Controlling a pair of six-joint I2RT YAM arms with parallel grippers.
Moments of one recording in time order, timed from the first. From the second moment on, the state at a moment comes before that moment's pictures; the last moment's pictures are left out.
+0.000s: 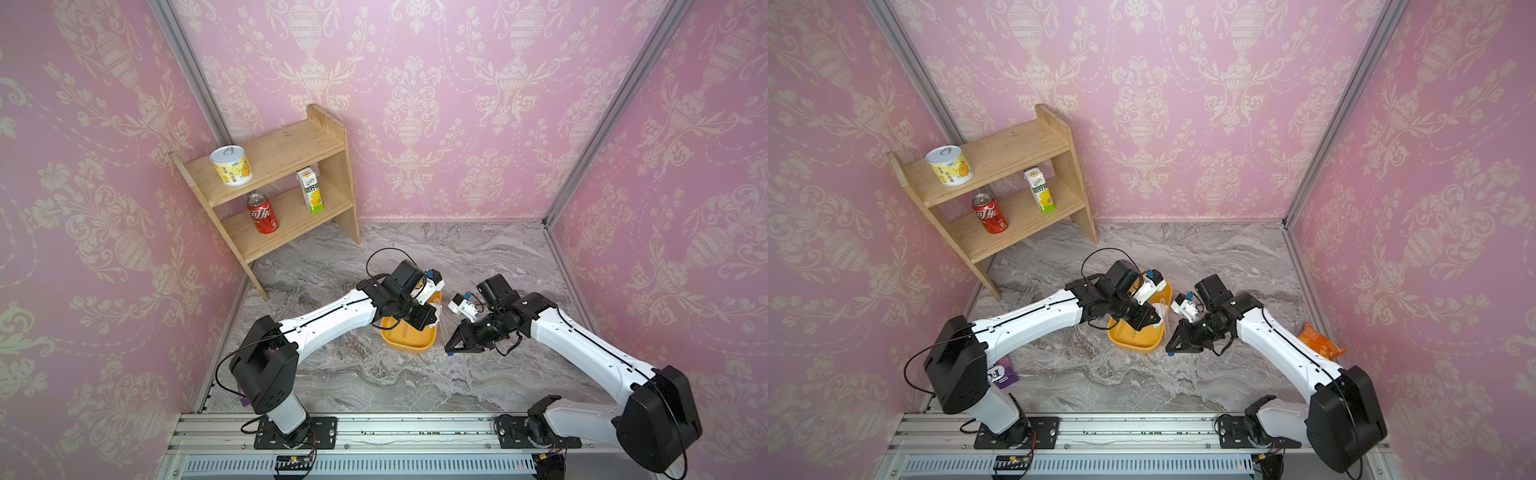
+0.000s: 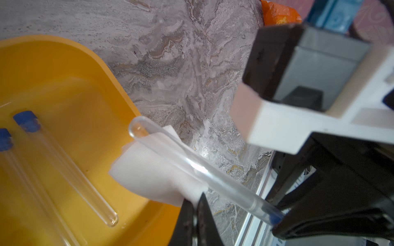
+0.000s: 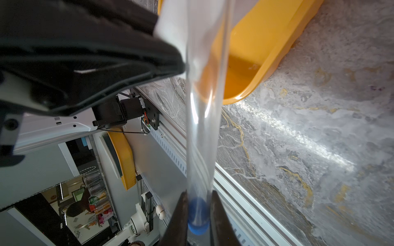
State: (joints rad) left arm -0.79 1.64 1.25 -0.52 0.40 -0.21; right arm 0.45 1.25 0.89 -0.88 -0.76 0.37
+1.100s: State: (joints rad) left arm -0.88 1.59 1.16 -0.49 0.42 -0.20; right arm 0.45 1.25 0.89 -0.89 -0.76 0.37
